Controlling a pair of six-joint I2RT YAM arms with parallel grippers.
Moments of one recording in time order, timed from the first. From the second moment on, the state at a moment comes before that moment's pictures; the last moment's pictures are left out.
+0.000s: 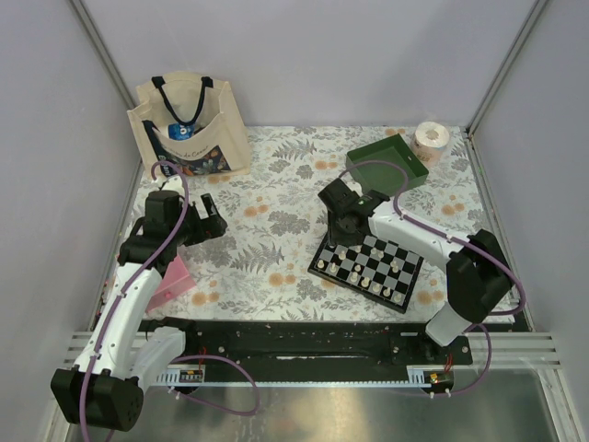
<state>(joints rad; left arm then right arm) -0.12 0.89 0.84 -0.65 0.07 -0.40 0.74 1.62 1.23 -0.77 0.22 0.68</state>
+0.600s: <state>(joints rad) -0.12 0.89 0.84 -0.65 0.07 -0.40 0.67 1.66 1.18 -0.74 0.19 0.66</state>
